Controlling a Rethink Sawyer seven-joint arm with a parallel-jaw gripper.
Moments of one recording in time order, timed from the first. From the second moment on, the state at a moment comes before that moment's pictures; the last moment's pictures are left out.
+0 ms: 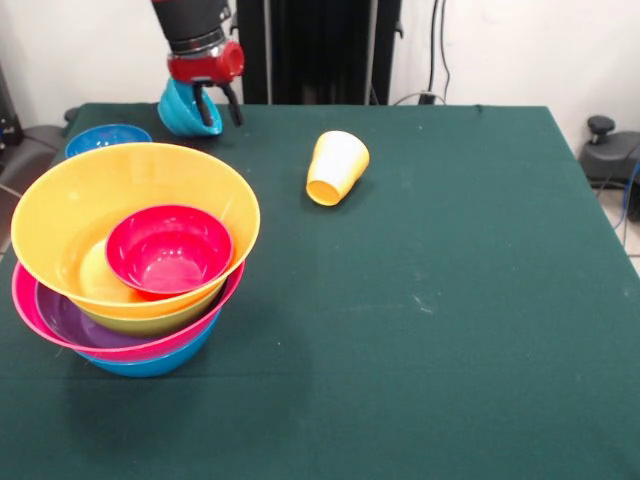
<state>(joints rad) -1.29 -0.48 0.51 2.12 -1.09 0.21 2.31</state>
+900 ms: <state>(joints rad) -1.34 -0.75 0.67 2.18 -0.89 0.33 2.31</state>
